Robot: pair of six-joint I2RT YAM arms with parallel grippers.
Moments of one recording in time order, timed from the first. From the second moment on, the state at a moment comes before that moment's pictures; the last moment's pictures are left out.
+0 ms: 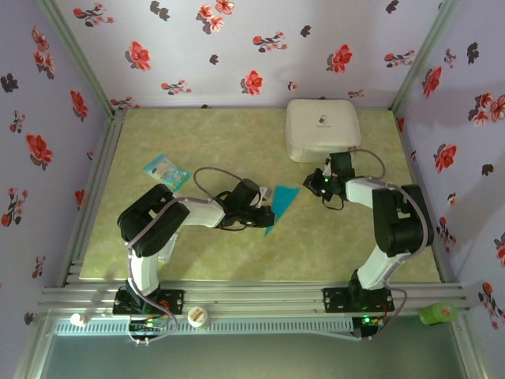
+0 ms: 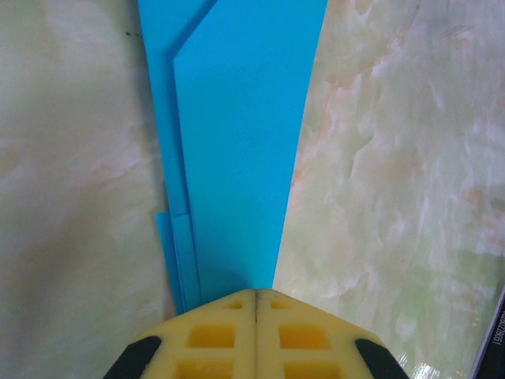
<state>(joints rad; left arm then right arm) -0.87 1.91 0.92 0.16 0.39 -0.70 0.17 1.67 0.80 -0.03 -0.44 0.77</state>
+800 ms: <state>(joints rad) -0.87 1.89 0.94 0.06 0.38 -0.71 0.31 1.72 0.70 0.06 -0.55 0.80</state>
